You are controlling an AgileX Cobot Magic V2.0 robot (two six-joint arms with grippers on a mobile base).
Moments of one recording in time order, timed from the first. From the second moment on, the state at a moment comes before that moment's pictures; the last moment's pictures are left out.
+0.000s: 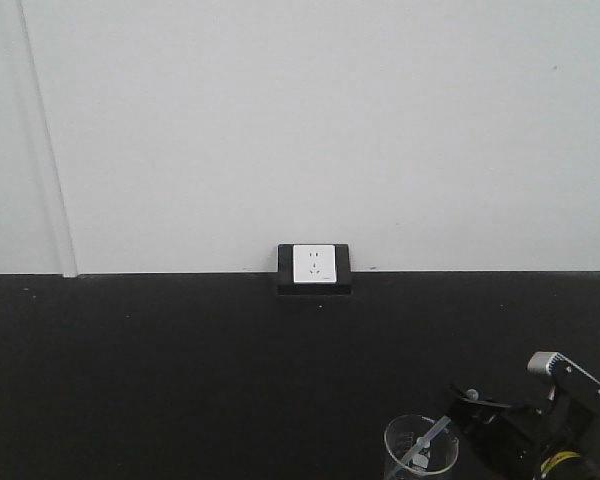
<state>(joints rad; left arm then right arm) -0.07 -0.01 0.03 -0.02 0.01 0.05 0.23 1.65 -0.58 -0.08 -0.73 0.71</state>
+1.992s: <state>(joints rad) -0.07 -0.01 0.03 -0.02 0.01 0.05 0.23 0.56 -0.57 -0.20 0.41 0.19</state>
